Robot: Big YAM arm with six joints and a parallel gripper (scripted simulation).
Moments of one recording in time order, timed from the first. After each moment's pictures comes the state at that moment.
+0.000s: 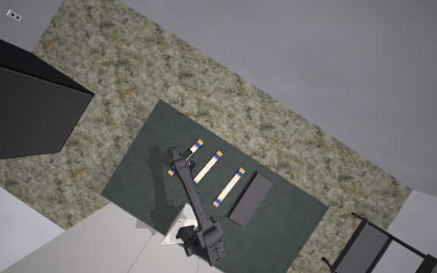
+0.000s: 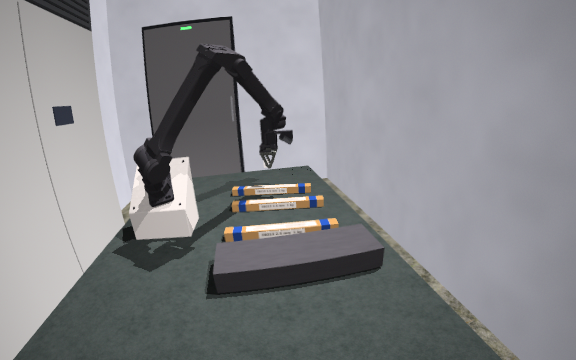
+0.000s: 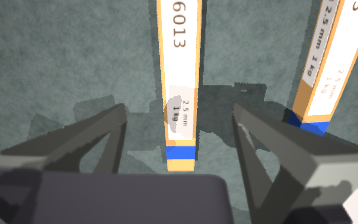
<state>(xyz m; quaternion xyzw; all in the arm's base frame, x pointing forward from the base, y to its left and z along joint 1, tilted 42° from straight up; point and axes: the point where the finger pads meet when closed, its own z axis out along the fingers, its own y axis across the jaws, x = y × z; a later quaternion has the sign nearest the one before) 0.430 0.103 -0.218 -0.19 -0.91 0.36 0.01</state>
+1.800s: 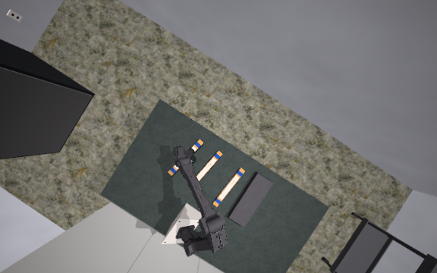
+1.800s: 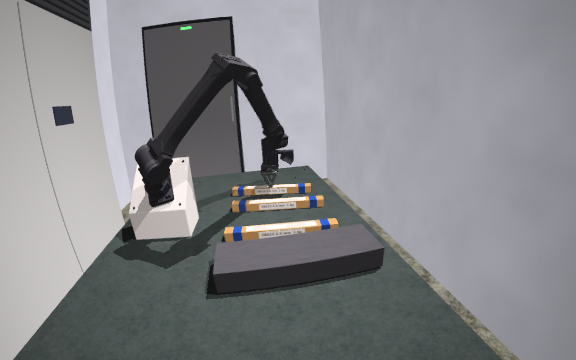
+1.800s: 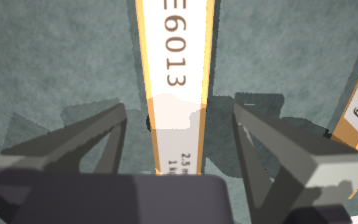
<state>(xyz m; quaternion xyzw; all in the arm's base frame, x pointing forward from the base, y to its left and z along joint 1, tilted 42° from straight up) 0.414 0.047 -0.280 -0.19 -0.91 0.36 0.01</state>
